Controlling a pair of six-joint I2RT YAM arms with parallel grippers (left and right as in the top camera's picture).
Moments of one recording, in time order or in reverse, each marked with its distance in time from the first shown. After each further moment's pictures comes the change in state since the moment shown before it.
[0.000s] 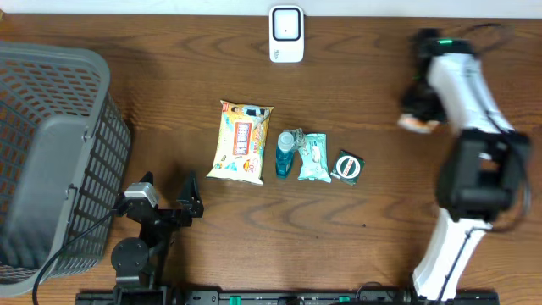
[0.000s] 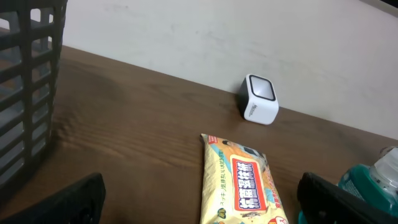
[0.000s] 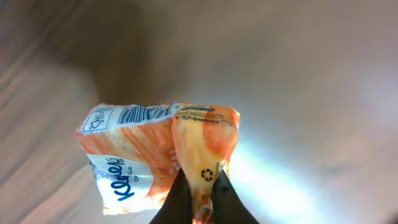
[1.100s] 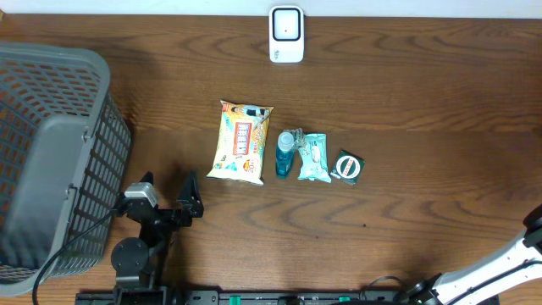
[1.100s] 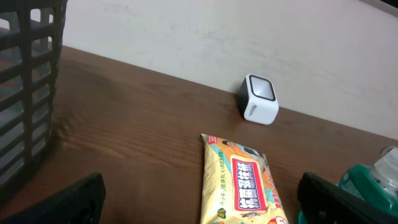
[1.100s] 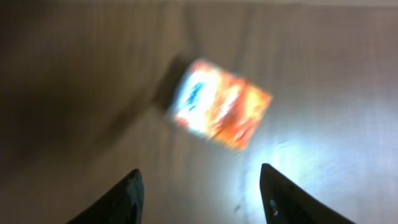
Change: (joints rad) left arm 0.000 0.000 0.000 0.000 0.000 0.000; right arm -0.795 -0.001 0.002 0.303 0.049 -0.056
